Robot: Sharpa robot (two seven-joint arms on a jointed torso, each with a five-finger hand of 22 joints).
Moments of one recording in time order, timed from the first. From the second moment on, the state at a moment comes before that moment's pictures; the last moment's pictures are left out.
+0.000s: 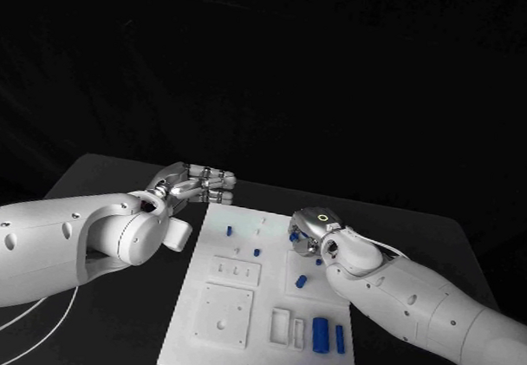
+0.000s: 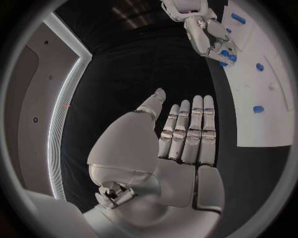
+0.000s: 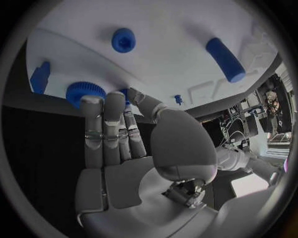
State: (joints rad) left arm 1.39 -0.81 -0.16 1.47 -0.03 -0.38 0.31; left_hand 1.34 -0.01 0.15 -0.06 0.10 1.00 0.15 0.06 0.06 1.11 0.13 0.05 0.06 1.15 0.12 0.07 0.06 0.07 0.96 0.11 0.26 0.08; right arm 1.09 -0.40 0.10 0.95 -1.92 -0.36 -0.16; right_hand 1.25 -0.11 0.66 -0.25 0.07 1.17 0.11 0.06 0.06 1.24 0.06 0.05 0.06 1.44 -0.02 0.93 0.45 0.13 1.45 -0.04 0.69 1.30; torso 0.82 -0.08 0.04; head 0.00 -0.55
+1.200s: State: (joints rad) left arm 1.39 -0.81 -0.16 1.46 -0.03 -0.38 0.31; left_hand 1.34 -0.01 0.14 -0.07 0.10 1.00 0.15 0.06 0.06 1.11 0.13 0.05 0.06 1.15 0.12 0.07 0.06 0.07 0.96 0.11 0.26 0.08; right arm 1.10 -0.32 0.11 0.97 -1.94 -0.51 -0.25; right_hand 1.28 -0.10 0.64 -0.27 0.05 1.26 0.08 0.06 0.07 1.32 0.05 0.05 0.06 1.44 -0.05 0.92 0.46 0.10 1.46 -0.07 0.75 1.31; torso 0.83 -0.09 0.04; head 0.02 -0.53
